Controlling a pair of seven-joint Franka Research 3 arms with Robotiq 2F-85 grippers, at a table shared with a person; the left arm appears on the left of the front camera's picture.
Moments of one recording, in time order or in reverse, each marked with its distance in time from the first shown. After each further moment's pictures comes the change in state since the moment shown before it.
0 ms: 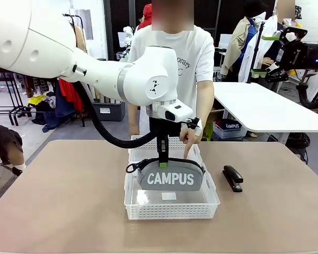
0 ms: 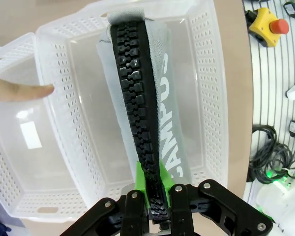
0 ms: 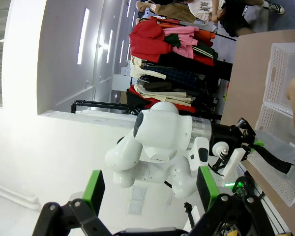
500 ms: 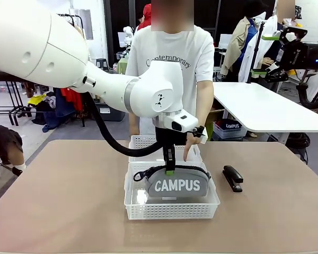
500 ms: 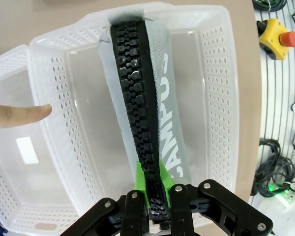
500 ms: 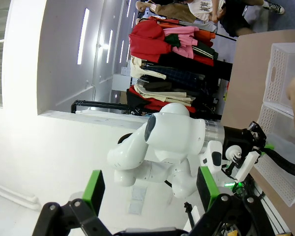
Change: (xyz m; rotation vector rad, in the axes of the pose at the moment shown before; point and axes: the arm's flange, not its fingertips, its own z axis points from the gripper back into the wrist) left arm 0.014 0.002 -0.028 0.003 -0.019 0.023; right arm 0.000 0.000 0.000 0.000 0.000 0.000
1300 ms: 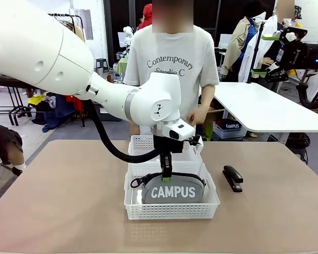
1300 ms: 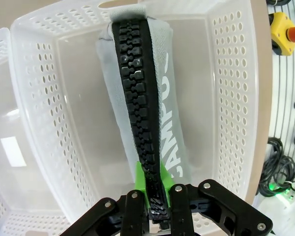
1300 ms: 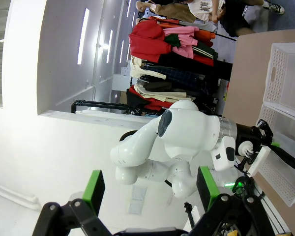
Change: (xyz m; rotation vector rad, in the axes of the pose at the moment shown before) left arm -0.008 0.011 -0.030 -0.032 0.030 0.016; right arm 0.000 0.000 0.000 0.000 0.000 0.000
